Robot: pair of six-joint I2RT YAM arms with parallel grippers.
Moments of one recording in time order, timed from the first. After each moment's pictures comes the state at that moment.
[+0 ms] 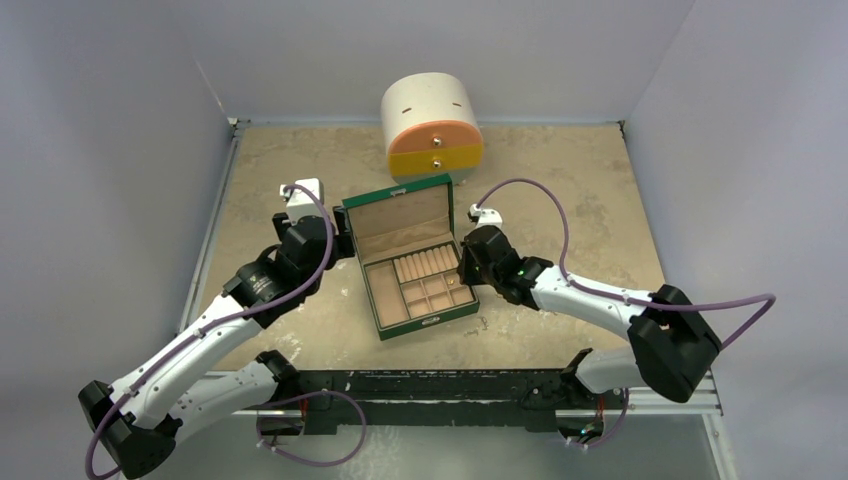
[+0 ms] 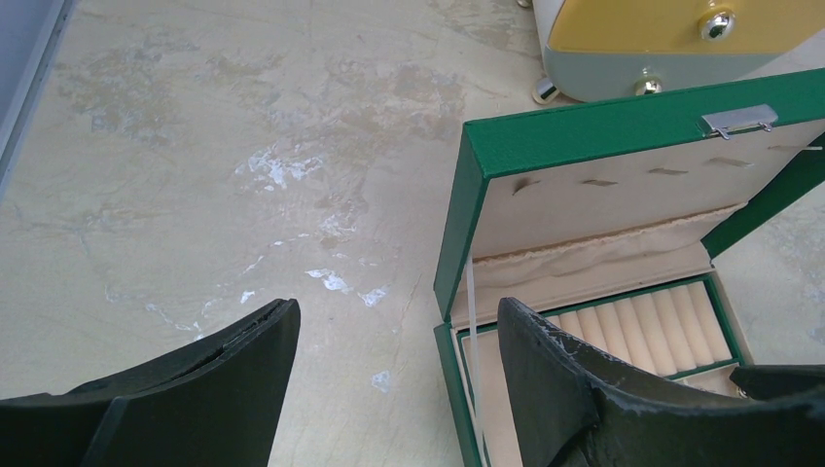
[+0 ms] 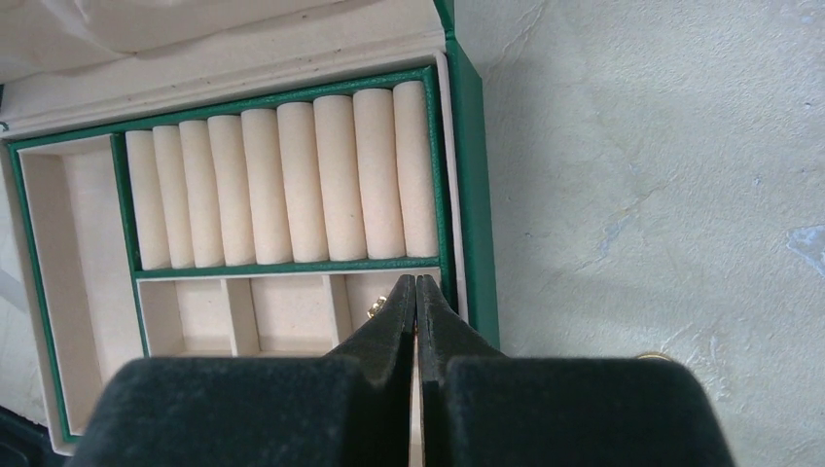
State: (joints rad) left arm -0.71 0.88 0.89 -0.56 -0.68 -0.48; right arm 0.78 1.35 0.71 -0.13 0.22 0.61
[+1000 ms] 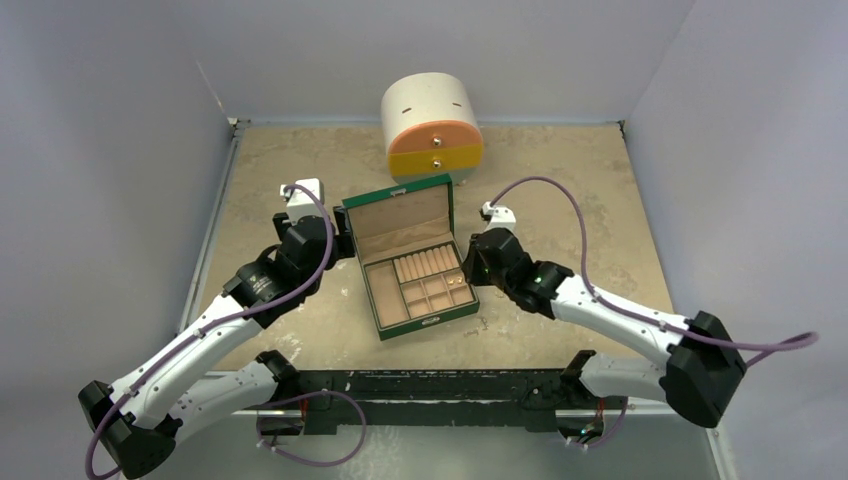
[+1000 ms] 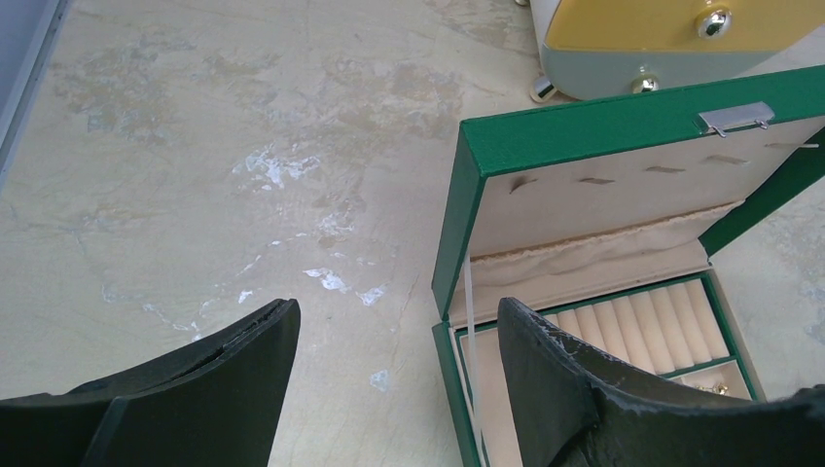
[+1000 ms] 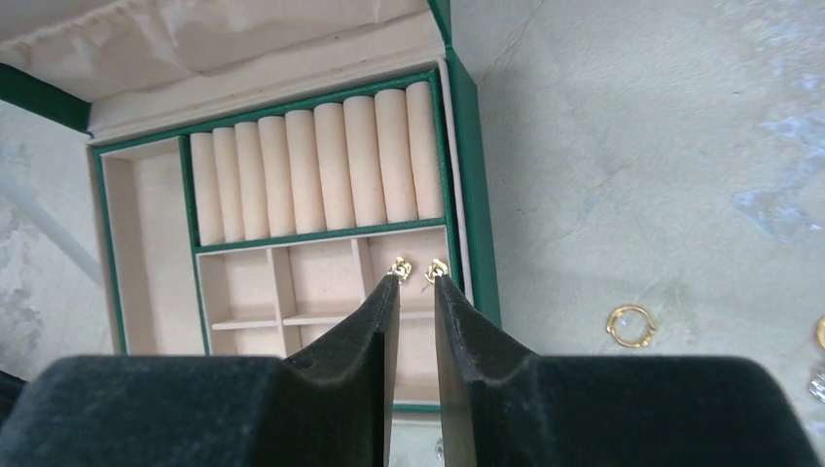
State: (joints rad) left arm -0.71 0.87 0.89 -0.56 -0.68 -0.48; right arm 0.82 1.21 0.72 -0.23 0.30 0.65
